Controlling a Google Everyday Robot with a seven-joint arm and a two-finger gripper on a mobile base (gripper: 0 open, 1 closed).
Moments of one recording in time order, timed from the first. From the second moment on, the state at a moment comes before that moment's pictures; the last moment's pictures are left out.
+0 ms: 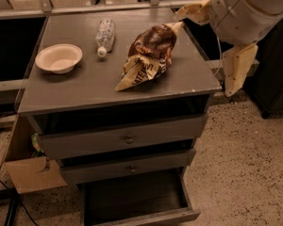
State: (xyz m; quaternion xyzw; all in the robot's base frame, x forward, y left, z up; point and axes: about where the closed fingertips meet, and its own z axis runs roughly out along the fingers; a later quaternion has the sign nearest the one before) arm 0.482 -0.120 1.002 -0.86 0.45 -0.13 0.21
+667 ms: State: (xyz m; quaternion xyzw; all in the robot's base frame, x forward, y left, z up) arm 0.532 -0.108 0.992 -0.89 0.37 -0.17 0.19
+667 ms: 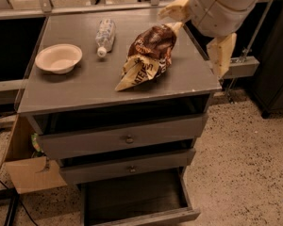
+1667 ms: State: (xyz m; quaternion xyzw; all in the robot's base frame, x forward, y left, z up) arm 0.611 -0.040 0.968 -0.94 0.27 -0.17 0.15
